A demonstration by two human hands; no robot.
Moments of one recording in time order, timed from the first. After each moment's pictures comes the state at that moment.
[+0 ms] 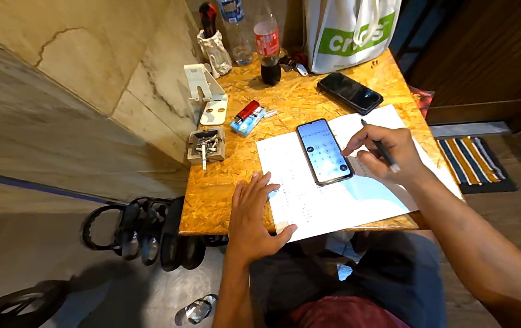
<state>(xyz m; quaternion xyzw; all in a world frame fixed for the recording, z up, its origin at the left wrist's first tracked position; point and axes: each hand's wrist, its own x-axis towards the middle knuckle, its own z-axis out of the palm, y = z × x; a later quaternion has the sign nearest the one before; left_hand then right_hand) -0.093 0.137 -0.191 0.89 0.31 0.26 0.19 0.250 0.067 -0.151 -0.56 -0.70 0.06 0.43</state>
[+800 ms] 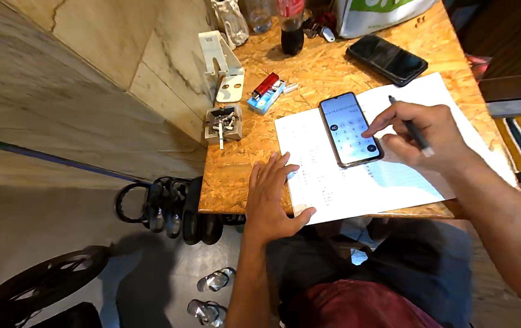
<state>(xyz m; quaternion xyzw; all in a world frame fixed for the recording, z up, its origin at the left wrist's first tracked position) -0.094 0.138 -0.195 0.90 0.31 0.25 0.19 0.241 0.068 -0.151 -0.56 -0.72 0.09 0.41</state>
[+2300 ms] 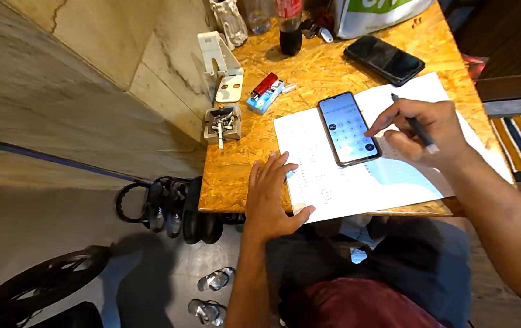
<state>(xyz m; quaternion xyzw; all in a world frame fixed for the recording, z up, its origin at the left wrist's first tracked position) -0.094 0.137 -0.195 0.90 0.31 0.25 0.19 0.250 0.069 -0.153 -0.54 -0.72 0.09 0.44</state>
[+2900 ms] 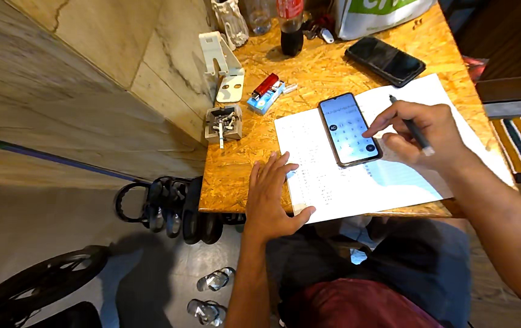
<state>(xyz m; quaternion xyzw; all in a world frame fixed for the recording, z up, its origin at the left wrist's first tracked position) -0.094 0.137 -0.195 0.90 0.31 0.26 0.19 0.246 0.069 -0.153 -0.55 -0.71 0.08 0.43</state>
